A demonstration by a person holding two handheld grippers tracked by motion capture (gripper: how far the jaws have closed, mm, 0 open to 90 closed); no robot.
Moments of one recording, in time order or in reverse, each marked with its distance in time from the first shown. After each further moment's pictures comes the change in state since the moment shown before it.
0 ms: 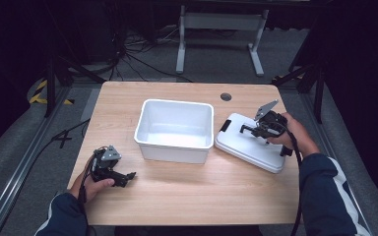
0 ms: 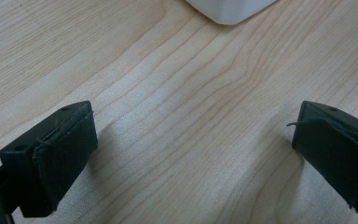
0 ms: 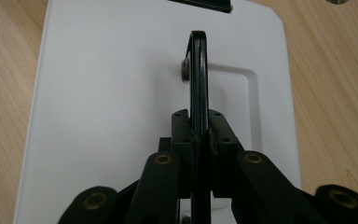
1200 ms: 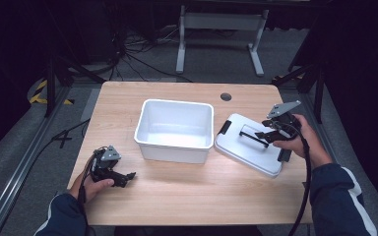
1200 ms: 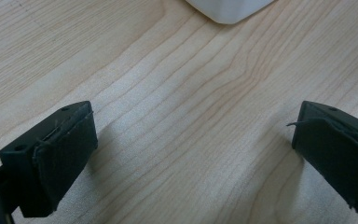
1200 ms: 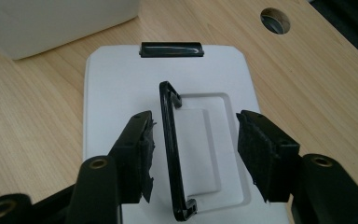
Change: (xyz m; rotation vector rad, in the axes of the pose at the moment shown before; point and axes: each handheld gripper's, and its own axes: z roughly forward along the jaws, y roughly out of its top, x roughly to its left) left arm 0.000 0.000 -0.001 0.007 -0.005 0.004; right arm 0.020 -0.013 -0.047 -0.174 -0.084 0.147
